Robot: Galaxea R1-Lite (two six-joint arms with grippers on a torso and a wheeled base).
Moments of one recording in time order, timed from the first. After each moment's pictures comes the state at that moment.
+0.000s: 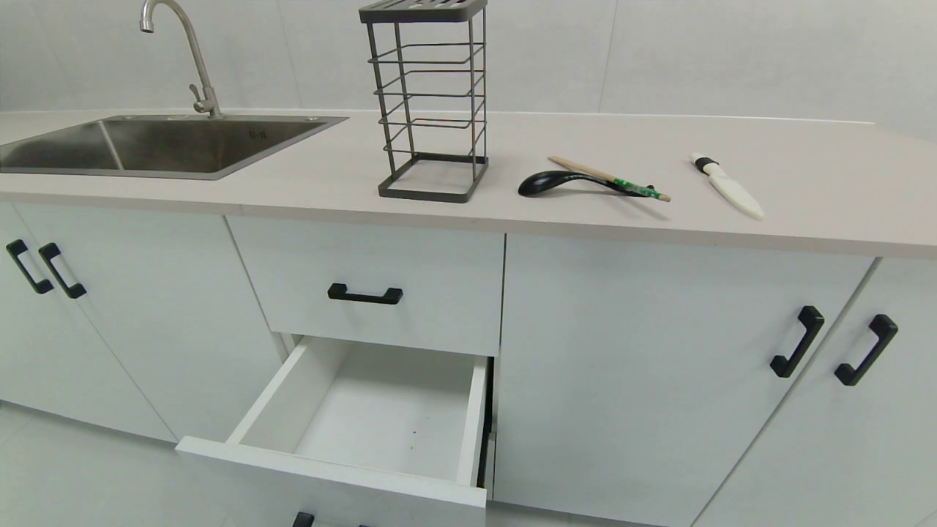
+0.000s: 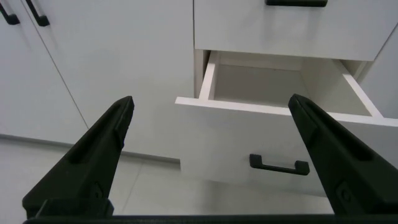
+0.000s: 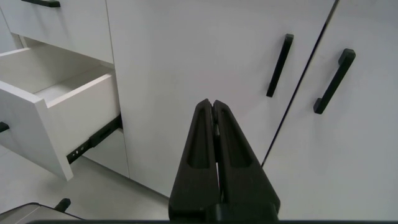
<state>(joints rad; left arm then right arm) 0.00 0.00 0.00 0.00 0.00 0.01 0.00 0.01 0.00 -0.05 0.28 -0.10</state>
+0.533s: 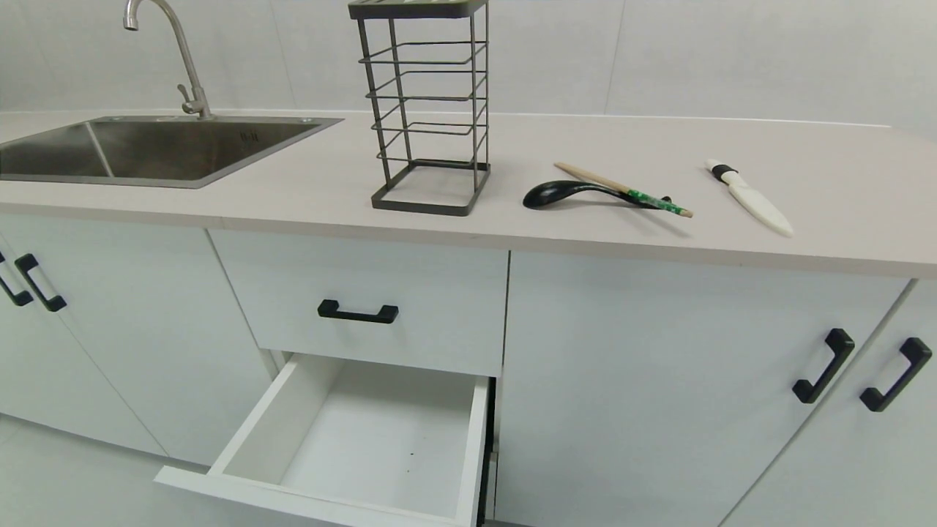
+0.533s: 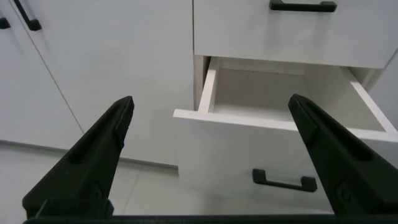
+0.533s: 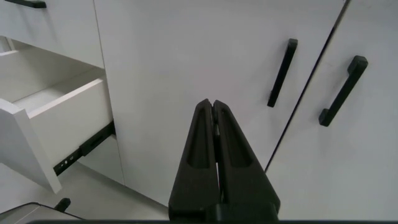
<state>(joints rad) 0.00 0.00 0.00 0.00 0.00 0.00 0.00 0.01 0.00 -0.05 0.28 -0.10</state>
